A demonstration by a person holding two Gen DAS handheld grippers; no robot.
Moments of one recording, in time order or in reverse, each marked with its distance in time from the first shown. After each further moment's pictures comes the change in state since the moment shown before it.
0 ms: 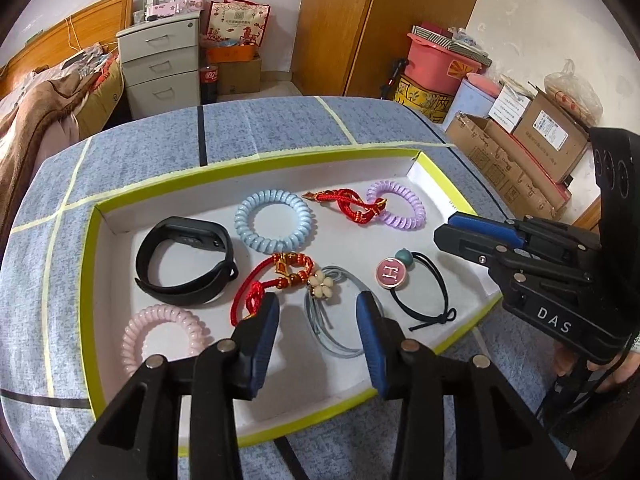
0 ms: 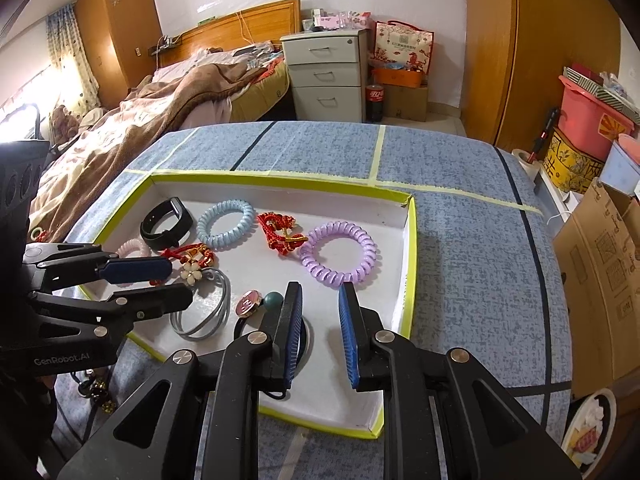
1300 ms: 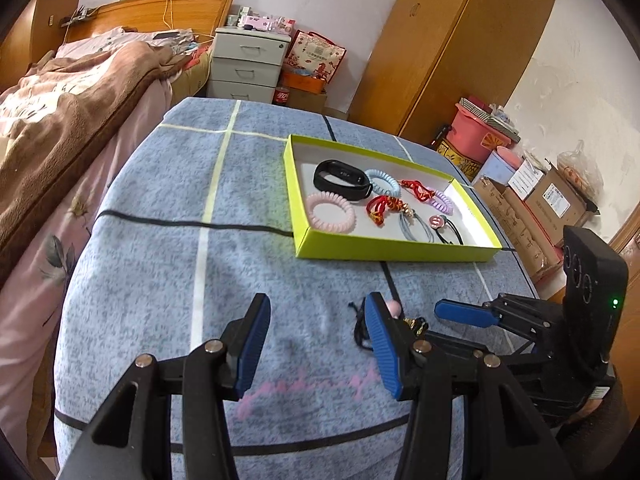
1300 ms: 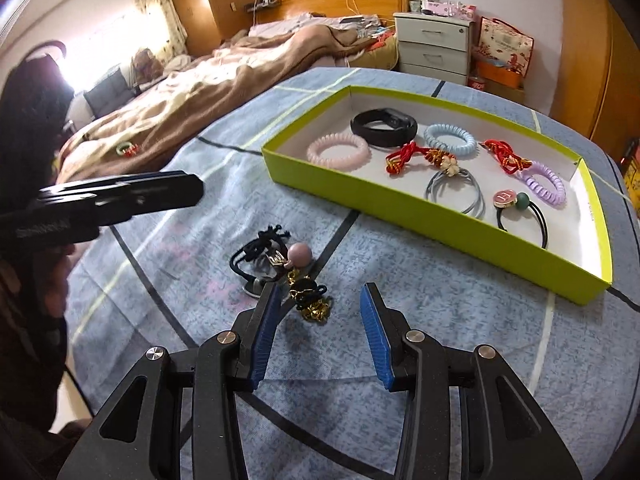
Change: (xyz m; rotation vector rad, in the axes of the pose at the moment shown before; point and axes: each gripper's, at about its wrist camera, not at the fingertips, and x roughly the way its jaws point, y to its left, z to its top) left arm -0.113 0.078 -0.123 -0.254 -0.172 0.039; right arm -0.016 0.146 -0.077 -0.207 0.106 0.226
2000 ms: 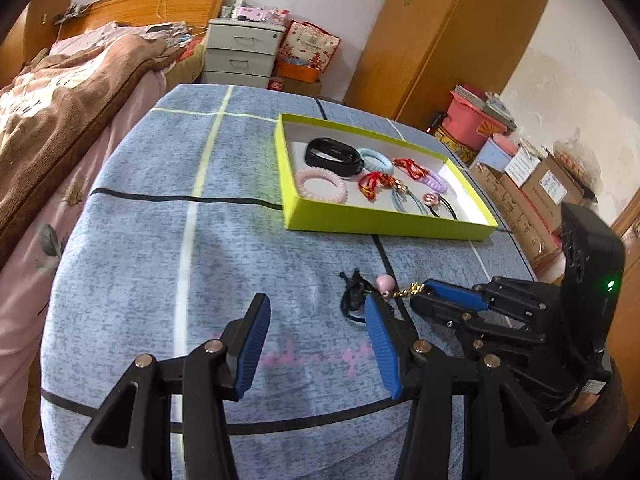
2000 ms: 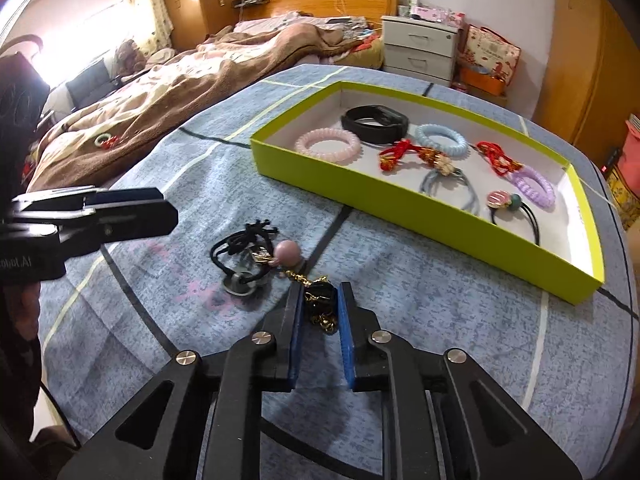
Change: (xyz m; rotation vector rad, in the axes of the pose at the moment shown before) left arm 0.005 -0.011 -0.015 0.022 0.037 -0.011; right arm -0.003 0.003 -0.008 0.010 -0.032 -0.091
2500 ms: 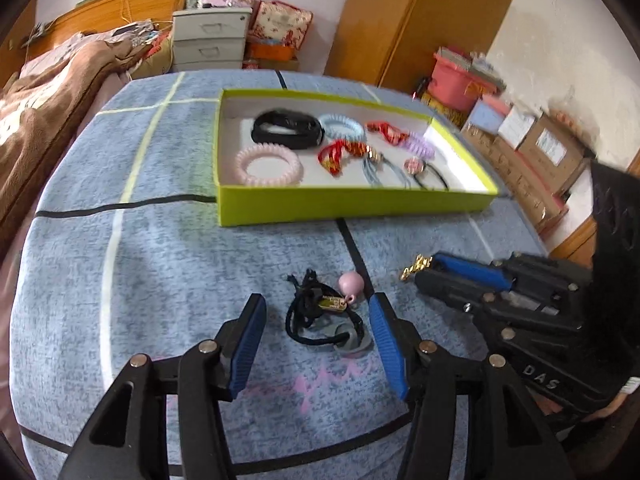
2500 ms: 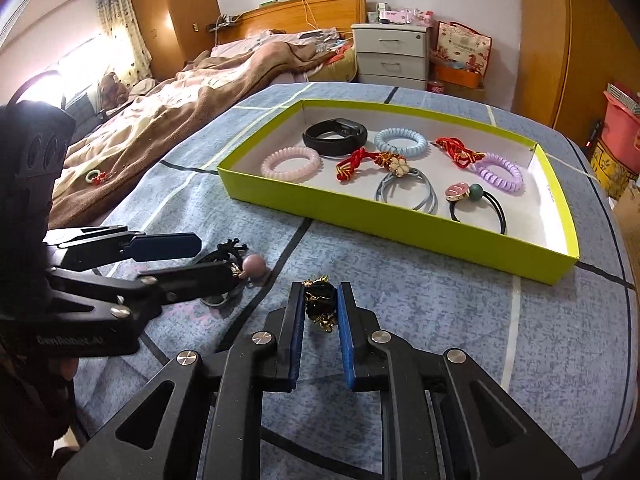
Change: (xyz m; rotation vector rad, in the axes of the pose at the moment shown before) left arm 0.044 -0.038 0.005 0.114 0.094 0.014; right arm -0.009 -0.021 0.001 0.096 -0.032 -0.009
